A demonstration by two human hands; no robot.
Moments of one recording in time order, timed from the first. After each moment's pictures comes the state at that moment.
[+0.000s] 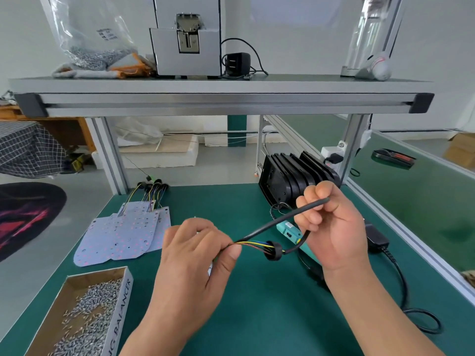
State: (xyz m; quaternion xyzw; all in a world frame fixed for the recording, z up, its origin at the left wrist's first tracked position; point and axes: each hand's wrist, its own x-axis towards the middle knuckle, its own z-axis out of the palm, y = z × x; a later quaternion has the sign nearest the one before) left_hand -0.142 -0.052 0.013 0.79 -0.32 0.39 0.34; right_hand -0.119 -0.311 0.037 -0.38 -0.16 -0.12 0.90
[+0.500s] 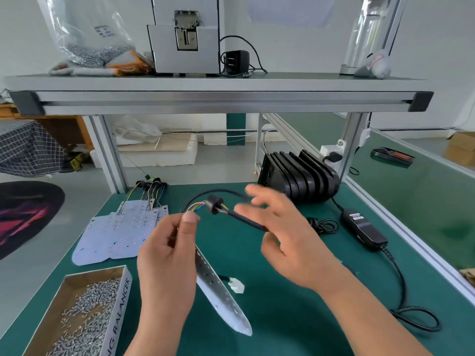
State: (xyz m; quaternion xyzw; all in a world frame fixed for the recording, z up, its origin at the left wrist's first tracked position) left_hand -0.142 -0.054 0.017 0.74 -0.02 0.29 0.61; right_hand -0.135 -0.278 0.025 -0.87 -0.30 -0.27 0.29
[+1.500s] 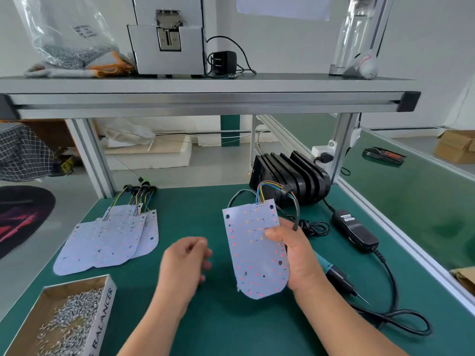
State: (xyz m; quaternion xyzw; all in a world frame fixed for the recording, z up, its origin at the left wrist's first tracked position) left_hand -0.091 -0.076 -0.033 0.76 0.07 0.01 0.65; right_hand -0.112 -0.287 -0.014 -0.52 -0.03 -0.02 0.86
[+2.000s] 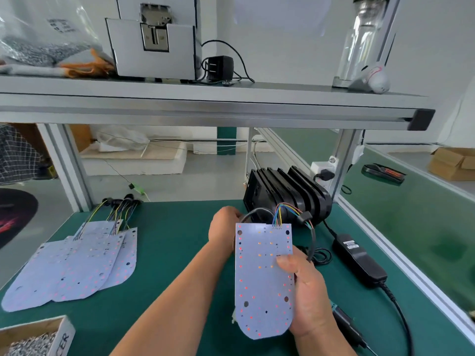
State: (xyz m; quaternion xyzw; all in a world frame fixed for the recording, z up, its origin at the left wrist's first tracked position) left_hand 0.074 -0.201 -0.030 0.88 -0.01 -0.07 0.47; right_hand -0.106 -0.303 -0.022 -0.43 -0.05 -0.02 0.90
